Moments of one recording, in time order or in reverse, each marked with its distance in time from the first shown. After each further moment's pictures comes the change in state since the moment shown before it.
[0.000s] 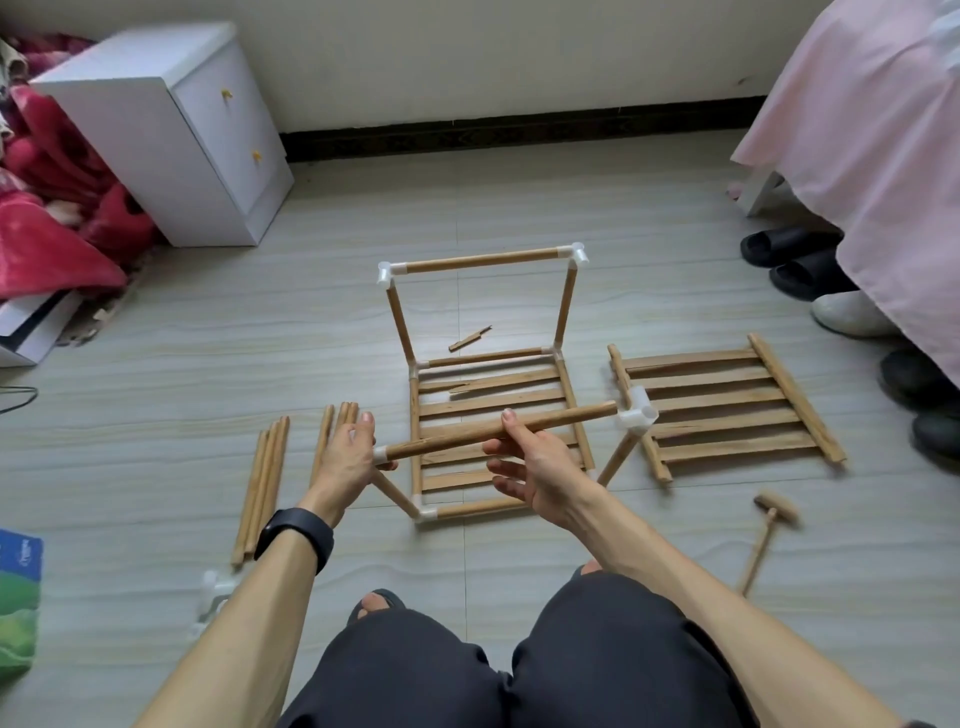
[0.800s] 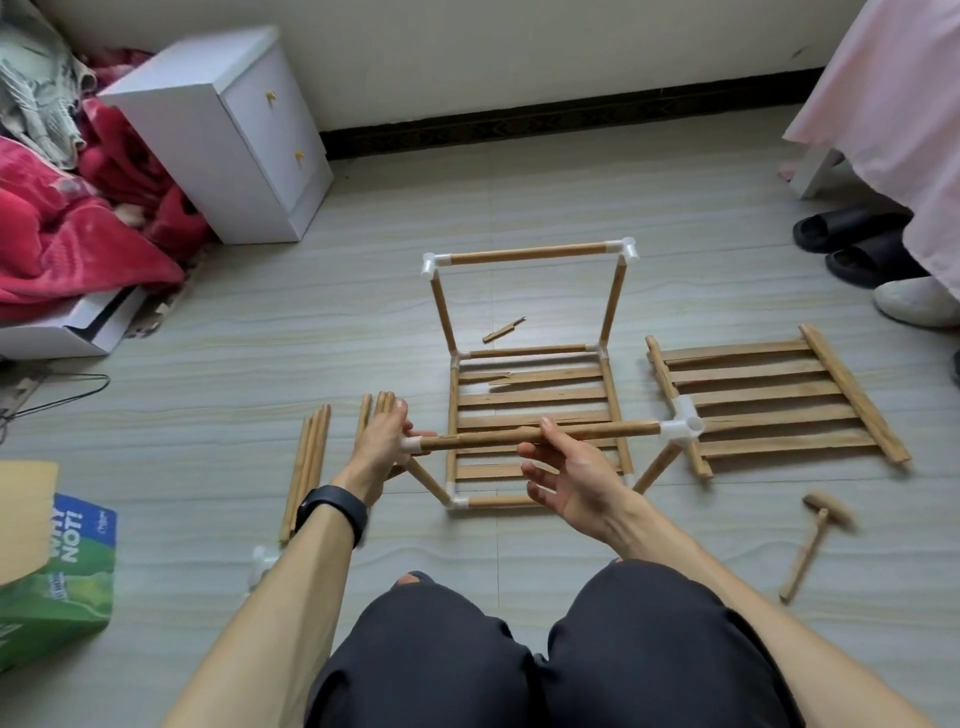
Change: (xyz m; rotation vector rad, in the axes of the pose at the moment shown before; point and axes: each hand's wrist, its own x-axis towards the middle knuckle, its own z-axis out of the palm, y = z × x) left_hand -0.011 0.012 -0.007 -0.219 -0.058 -0.149; right_hand -0.008 0.019 -0.011 0.173 -0.094 0.064
